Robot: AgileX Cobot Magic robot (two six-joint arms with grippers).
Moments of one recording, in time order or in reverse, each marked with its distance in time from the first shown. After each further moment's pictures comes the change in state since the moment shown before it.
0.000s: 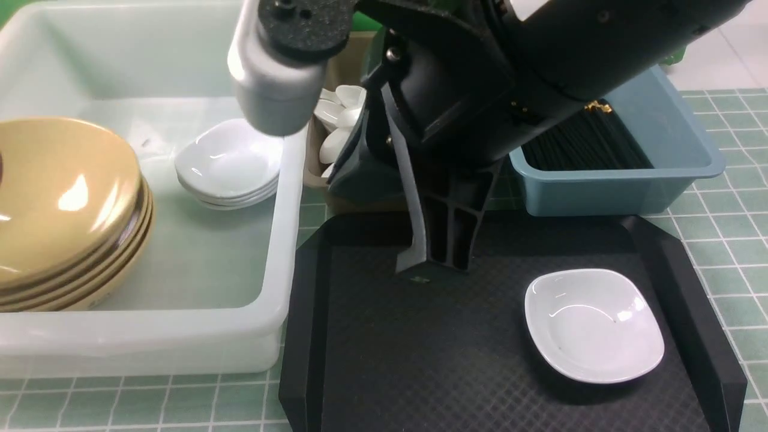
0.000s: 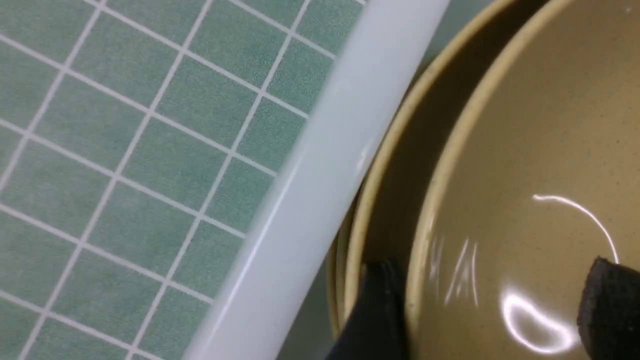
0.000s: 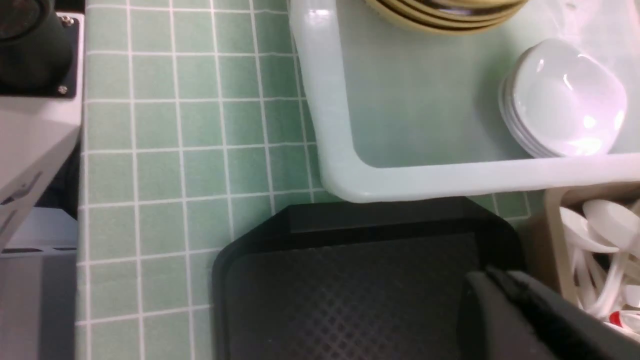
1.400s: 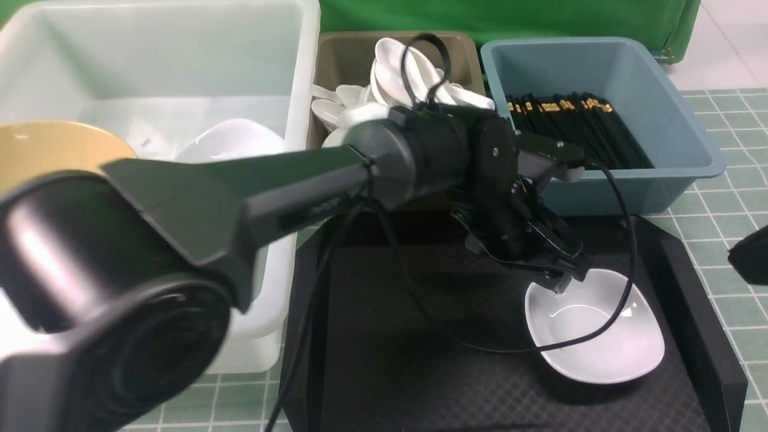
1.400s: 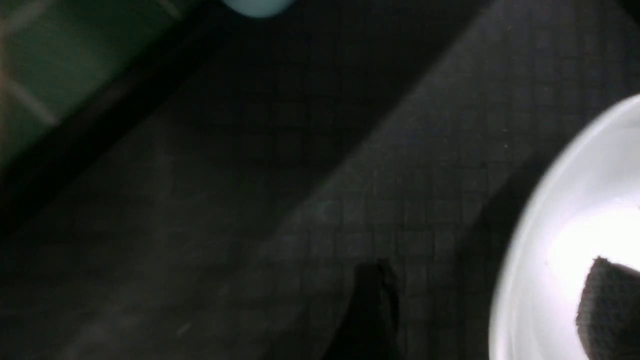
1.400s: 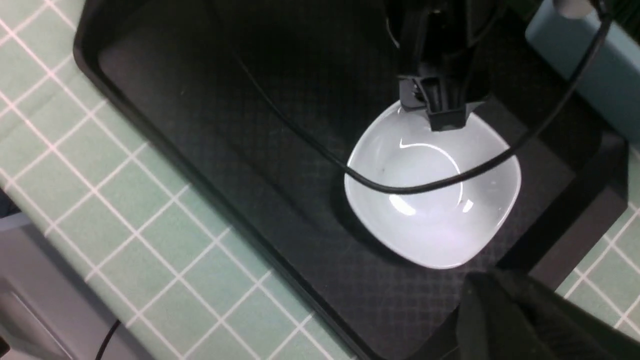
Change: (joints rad) right arm -0.452 -0.557 0.620 -0.033 0.081 0.264; left arm -1.392 0.726 -0.575 -0.092 -0.125 -0.044
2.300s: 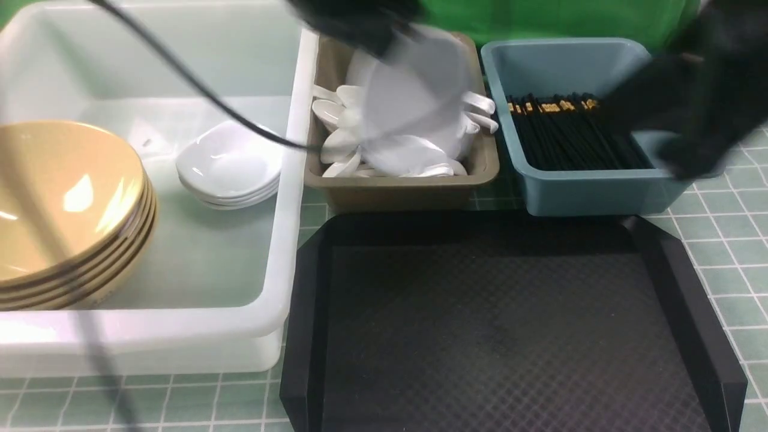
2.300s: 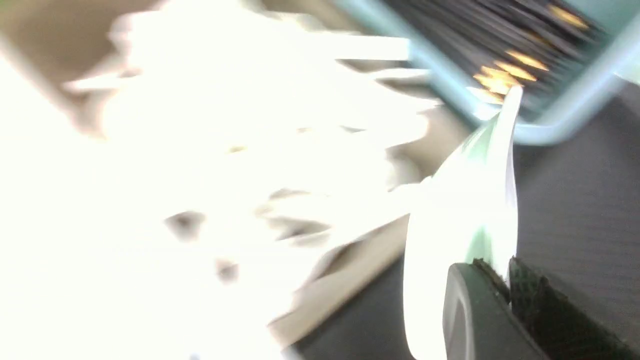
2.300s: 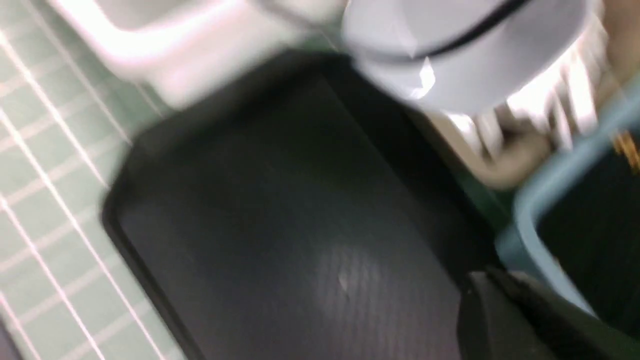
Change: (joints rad) right arm 0.187 0.333 -0.434 -0.019 -0.069 -0.034; left arm 0.399 -0.475 -0.162 0.151 0.397 0.085
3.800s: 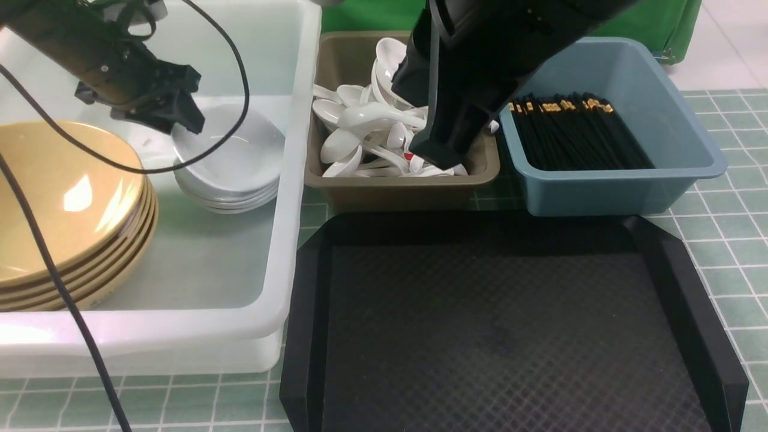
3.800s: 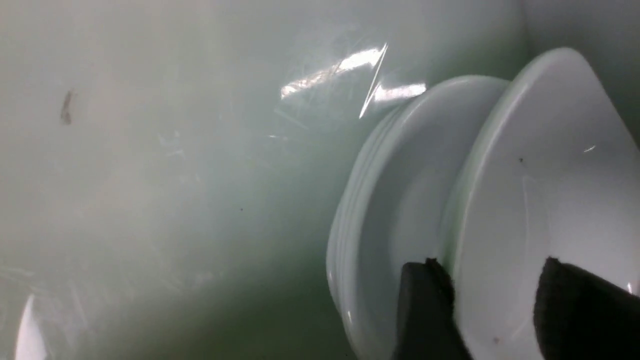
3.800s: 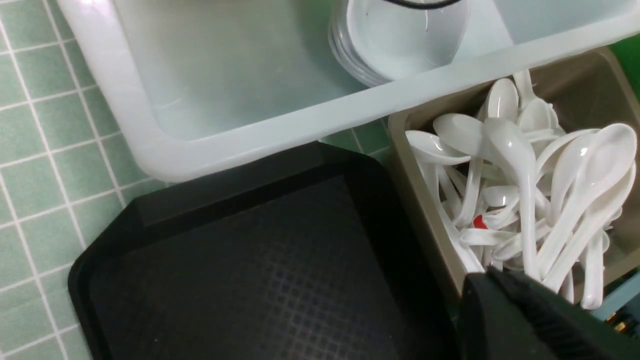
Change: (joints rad) right arm 0.198 0.262 -0.264 -0.170 -0.005 -0.013; left arm 0.494 0.372 0.000 -0.201 -0.008 0.160
